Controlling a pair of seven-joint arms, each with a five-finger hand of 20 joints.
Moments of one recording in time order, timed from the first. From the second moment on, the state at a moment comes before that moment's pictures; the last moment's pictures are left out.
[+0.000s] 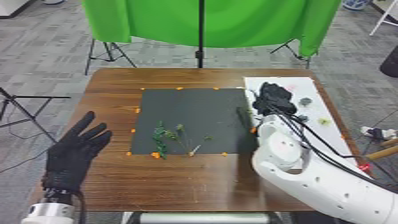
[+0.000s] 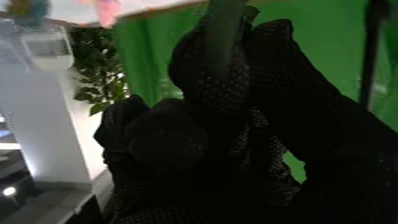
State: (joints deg) left arm 139.2 -55.1 -97.6 -127.6 32.0 9.7 23.1; right arm -58.8 -47.6 29.1 -105.0 -130.0 12.2 65.5
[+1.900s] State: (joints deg) left arm 139.5 -55.7 -98.5 -127.9 32.4 9.7 23.0; right arm -66.9 -38.6 37.5 -107.3 -124.0 9.6 65.0
